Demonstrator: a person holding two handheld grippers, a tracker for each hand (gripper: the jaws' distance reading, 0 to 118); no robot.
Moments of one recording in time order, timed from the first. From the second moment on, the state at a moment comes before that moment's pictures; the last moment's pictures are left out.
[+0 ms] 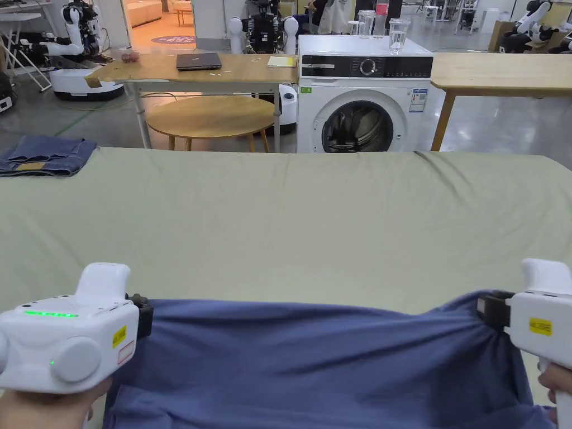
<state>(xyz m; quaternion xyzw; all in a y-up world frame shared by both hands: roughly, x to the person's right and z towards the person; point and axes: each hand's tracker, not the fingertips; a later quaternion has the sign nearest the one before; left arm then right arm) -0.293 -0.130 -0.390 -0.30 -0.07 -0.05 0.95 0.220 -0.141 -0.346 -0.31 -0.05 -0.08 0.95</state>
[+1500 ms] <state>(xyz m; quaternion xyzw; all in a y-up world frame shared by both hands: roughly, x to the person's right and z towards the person) -0.333 -0.175 -0.293 -0.28 -0.09 0.06 0.95 0.104 -0.154 -0.223 -0.17 -0.03 0.00 0.99</state>
